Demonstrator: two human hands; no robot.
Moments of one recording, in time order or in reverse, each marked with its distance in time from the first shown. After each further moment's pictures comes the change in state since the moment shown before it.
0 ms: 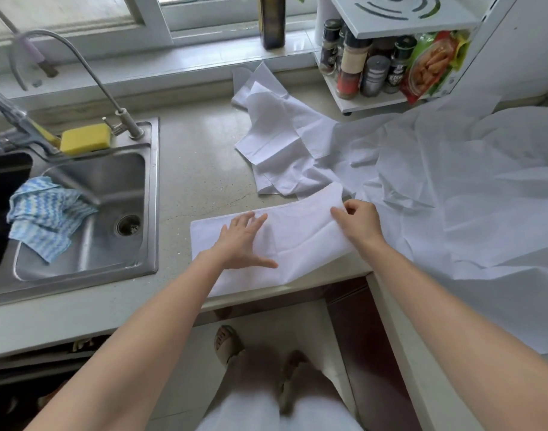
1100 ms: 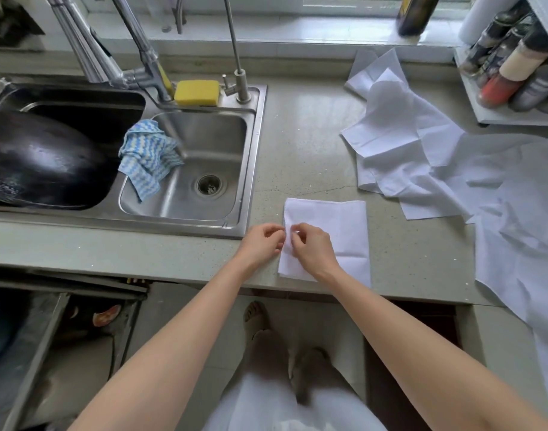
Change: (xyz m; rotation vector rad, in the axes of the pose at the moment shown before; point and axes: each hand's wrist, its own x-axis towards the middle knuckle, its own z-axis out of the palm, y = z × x) left_hand -0.071 -0.104 0.028 -1.234 0.267 -0.420; right_hand -0.079 -0.052 0.219 -0.239 -0.411 -0.224
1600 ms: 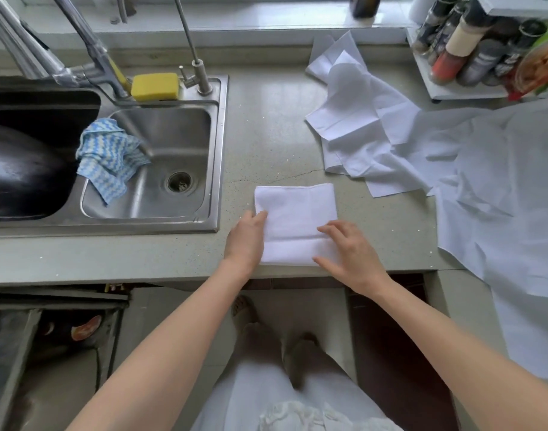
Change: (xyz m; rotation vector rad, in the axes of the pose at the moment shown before) left_hand -0.008 0.002 0.033 0.924 0.207 0.388; right_hand -0.058 0.088 -0.084 -0.465 0.099 -0.386
